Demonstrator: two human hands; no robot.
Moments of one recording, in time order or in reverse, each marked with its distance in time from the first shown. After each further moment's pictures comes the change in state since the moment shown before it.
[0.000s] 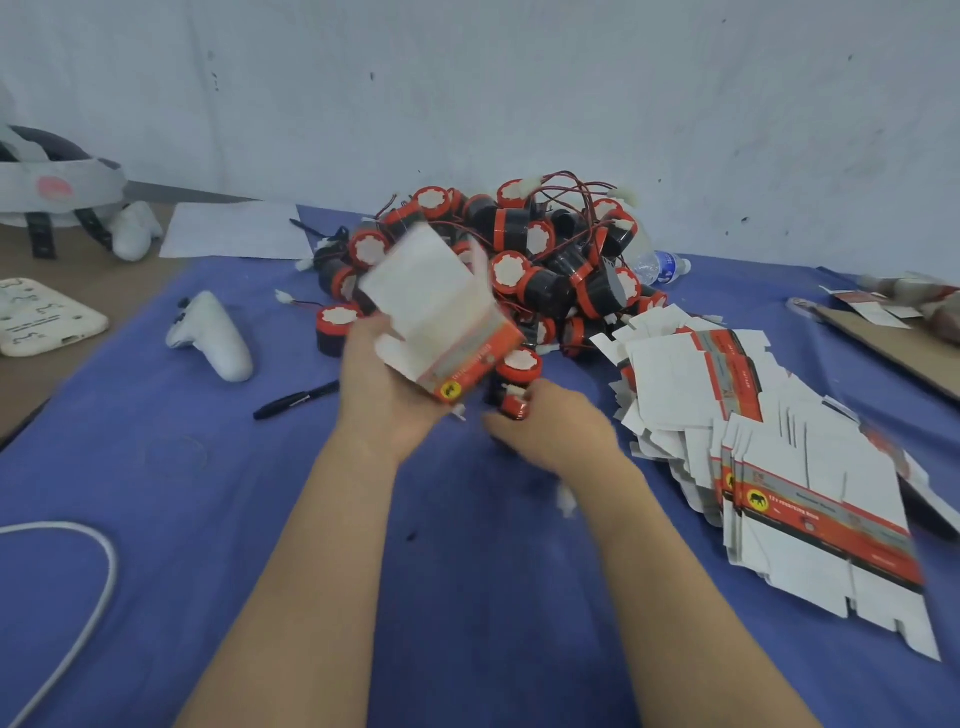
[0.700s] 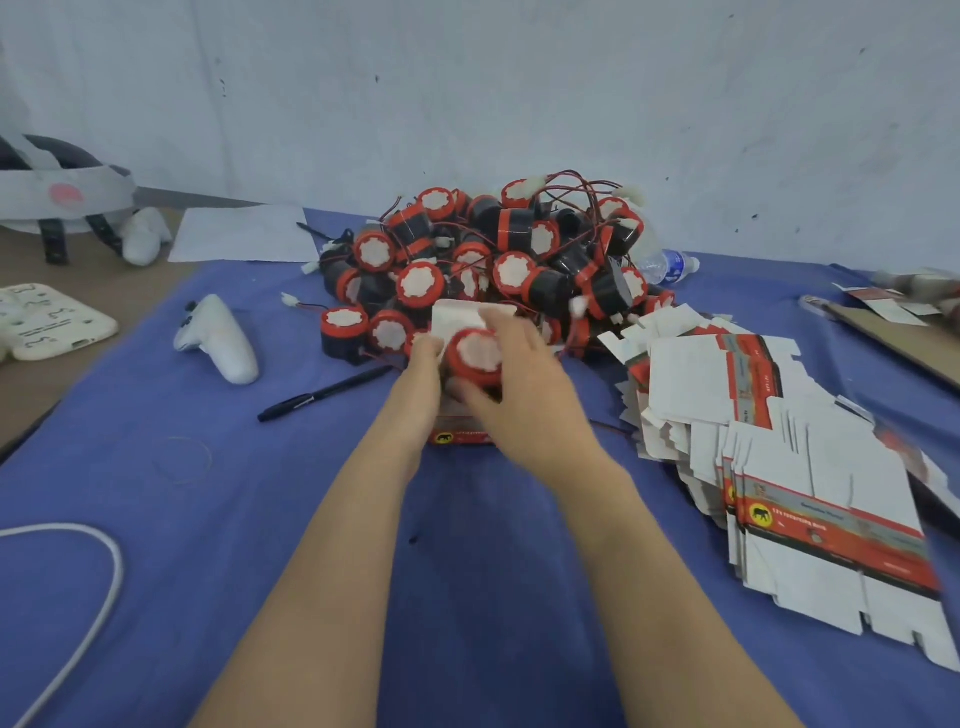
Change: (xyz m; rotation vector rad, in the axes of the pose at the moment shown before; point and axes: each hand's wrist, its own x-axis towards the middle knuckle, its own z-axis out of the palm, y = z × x) left_hand -0.003 -0.020 0.002 0.675 0.142 -0.072; right_hand -0.009 -0.027 -0.004 0.284 0.314 -0.458
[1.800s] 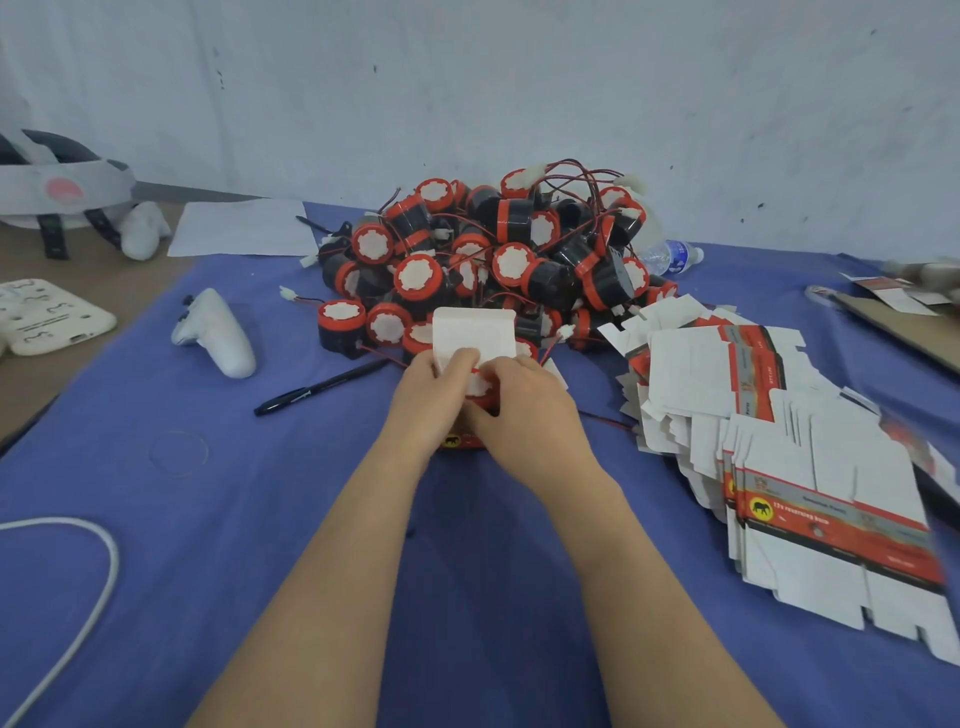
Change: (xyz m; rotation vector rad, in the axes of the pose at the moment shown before) left_hand 0.007 -0.013 0.005 0.271 0.099 0.059; right_hand -0.010 0.005 0.006 -0.225 -0.141 0.124
